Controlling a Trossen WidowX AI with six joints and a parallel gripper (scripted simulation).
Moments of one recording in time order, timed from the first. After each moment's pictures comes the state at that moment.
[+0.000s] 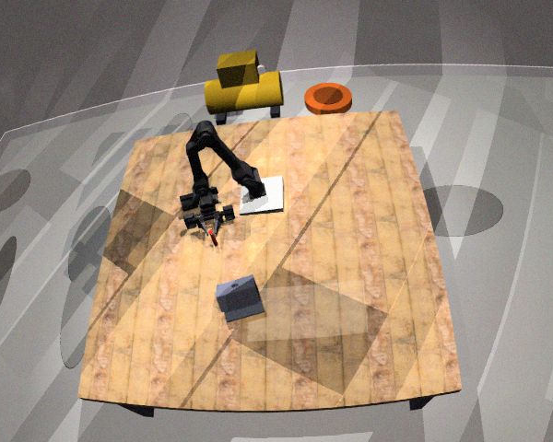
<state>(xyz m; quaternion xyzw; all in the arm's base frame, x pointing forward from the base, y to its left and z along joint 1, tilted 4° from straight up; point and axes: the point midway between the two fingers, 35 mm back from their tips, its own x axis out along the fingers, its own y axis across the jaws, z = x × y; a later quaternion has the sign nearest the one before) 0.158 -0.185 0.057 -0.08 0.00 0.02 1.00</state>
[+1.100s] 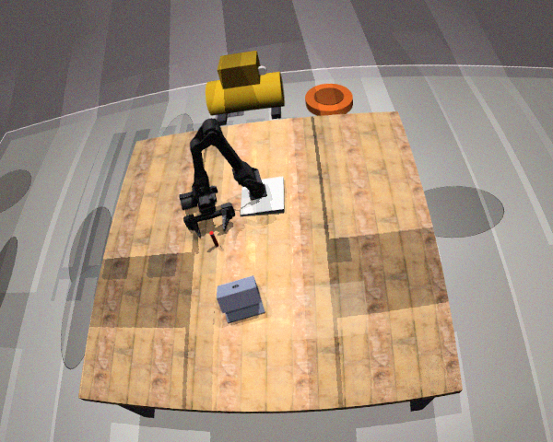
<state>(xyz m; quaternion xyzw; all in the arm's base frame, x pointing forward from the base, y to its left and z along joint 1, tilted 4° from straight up) 0.160 -0.184 0.068 -0.02 0.01 0.02 1.00</state>
